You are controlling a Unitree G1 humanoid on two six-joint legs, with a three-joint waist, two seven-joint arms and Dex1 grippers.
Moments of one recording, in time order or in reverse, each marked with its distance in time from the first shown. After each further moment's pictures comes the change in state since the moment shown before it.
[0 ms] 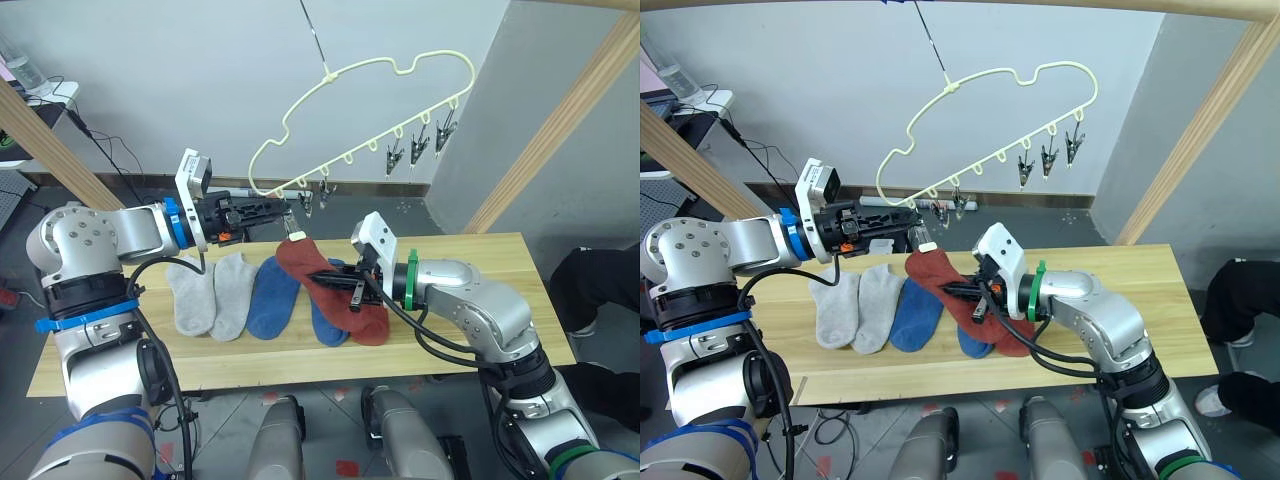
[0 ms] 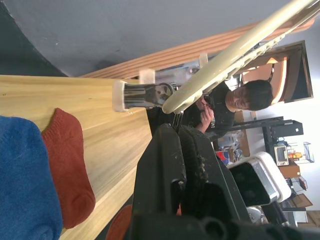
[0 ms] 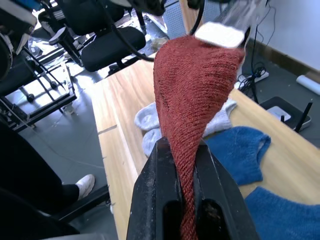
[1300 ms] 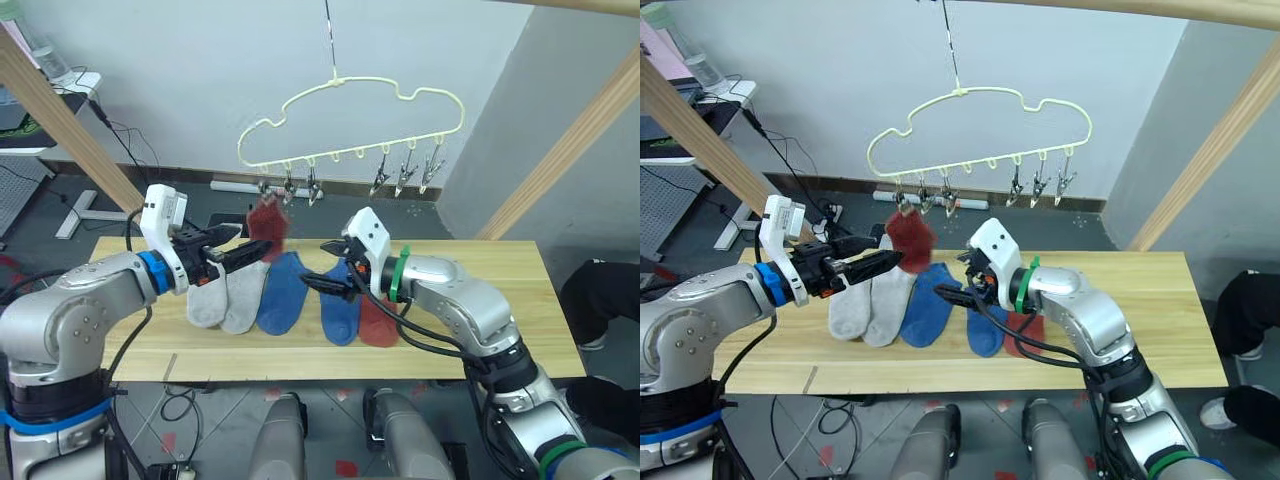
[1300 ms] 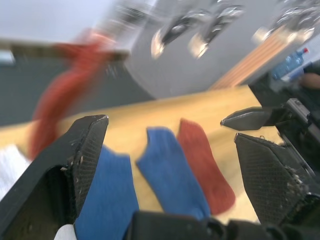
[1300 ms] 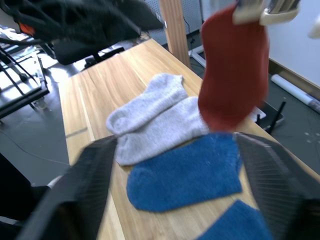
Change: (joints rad) left arm 0.484 0.072 -0.102 -0.622 0.193 -0.545 0.063; right arm 0.001 0.024 0.010 0.057 -0.105 -0.051 -0.088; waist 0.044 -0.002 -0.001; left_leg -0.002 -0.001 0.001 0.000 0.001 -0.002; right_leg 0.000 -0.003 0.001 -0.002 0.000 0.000
